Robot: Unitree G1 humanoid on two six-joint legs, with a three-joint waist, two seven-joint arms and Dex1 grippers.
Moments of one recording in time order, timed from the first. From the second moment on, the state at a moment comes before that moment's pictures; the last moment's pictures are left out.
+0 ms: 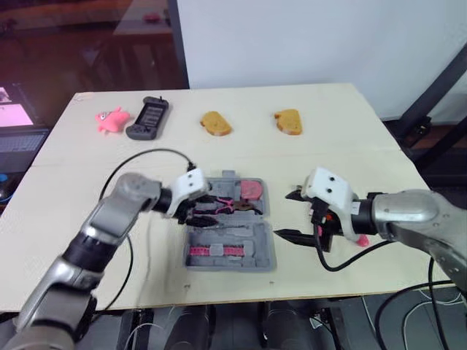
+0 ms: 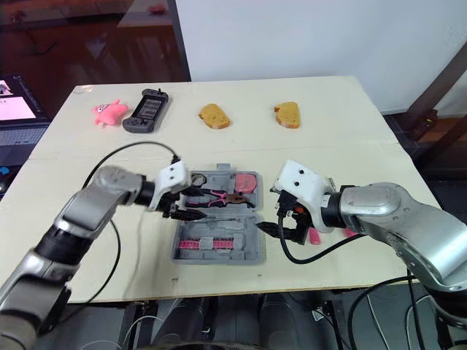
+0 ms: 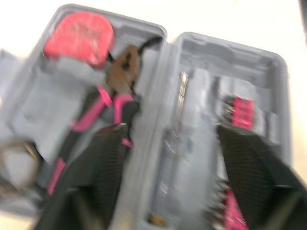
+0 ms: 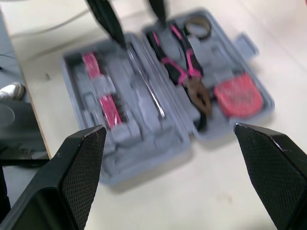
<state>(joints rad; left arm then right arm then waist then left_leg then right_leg) -0.48 0.64 -0.22 -0.04 -0.24 0.56 -1.21 -0.42 -1.00 0.03 -0.75 0.75 1.10 0.68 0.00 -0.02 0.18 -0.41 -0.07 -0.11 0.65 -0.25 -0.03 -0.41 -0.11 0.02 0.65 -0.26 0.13</state>
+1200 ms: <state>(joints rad) -0.42 0.45 -0.26 0.29 -0.13 0.19 -1.13 -0.45 -1.04 0.03 -0.73 0.77 1.16 0.77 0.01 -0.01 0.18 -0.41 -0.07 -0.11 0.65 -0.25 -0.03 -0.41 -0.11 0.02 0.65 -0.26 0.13</state>
